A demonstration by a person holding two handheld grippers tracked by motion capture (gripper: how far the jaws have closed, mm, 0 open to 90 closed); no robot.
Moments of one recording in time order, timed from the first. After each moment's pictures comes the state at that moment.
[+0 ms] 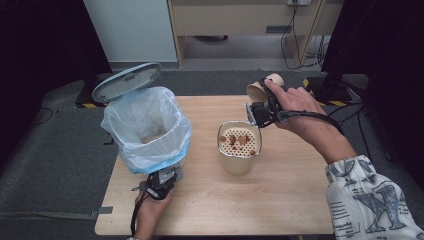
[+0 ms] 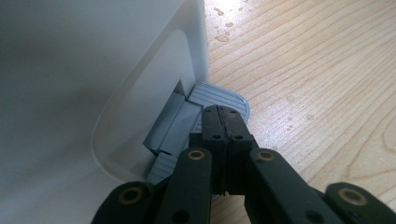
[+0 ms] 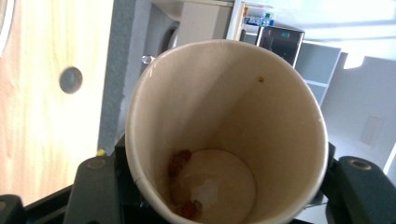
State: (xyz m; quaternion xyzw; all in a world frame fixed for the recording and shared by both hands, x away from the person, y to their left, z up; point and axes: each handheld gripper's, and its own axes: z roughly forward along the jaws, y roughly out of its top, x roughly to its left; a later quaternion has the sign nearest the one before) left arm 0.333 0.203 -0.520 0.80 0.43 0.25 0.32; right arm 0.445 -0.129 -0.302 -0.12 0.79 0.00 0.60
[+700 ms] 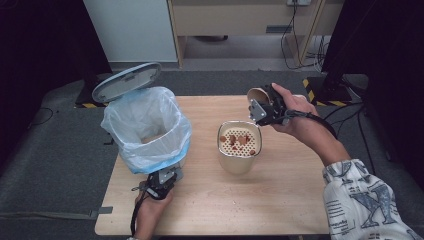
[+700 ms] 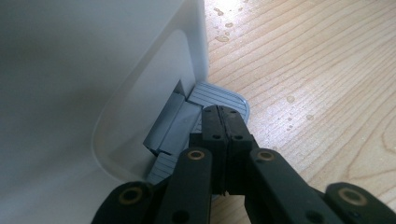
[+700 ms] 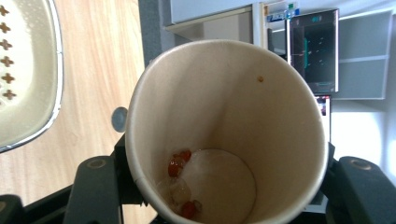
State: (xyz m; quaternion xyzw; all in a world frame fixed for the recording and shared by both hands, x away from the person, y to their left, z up) left arm 0.334 0.203 -0.520 0.80 0.43 0.25 0.32; right arm 0.459 -0.145 -0.321 -0.02 0.84 0.11 0.54
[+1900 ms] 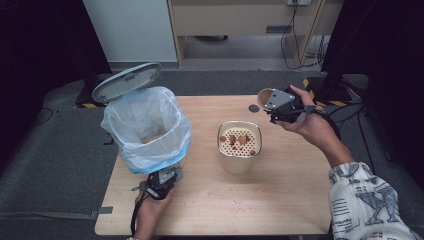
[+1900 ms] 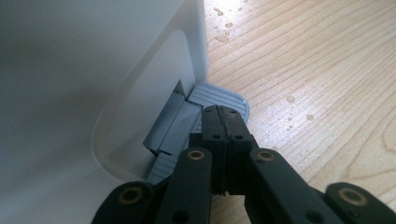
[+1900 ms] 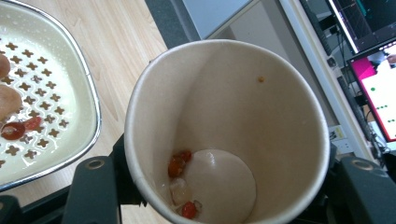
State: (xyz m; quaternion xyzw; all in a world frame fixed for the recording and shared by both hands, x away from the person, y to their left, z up) left arm 0.334 0.204 -0.520 0.81 0.43 0.25 0.32; right arm 0.477 -0.189 -0.329 0.13 0.86 0.25 0.43
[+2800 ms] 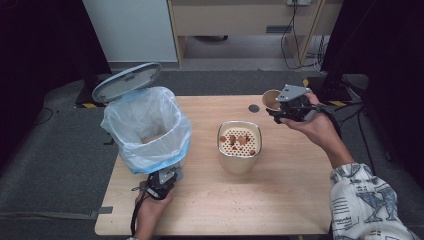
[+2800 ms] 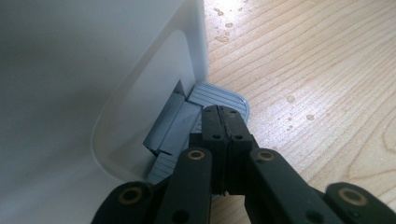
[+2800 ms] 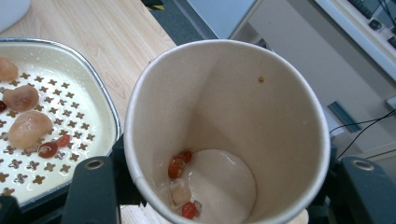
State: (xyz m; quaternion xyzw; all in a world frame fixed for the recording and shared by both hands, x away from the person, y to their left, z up) left arm 0.333 0.203 -0.520 0.81 0.43 0.25 0.32; right arm 0.489 -0.215 -0.337 0.21 0.85 0.33 0.34
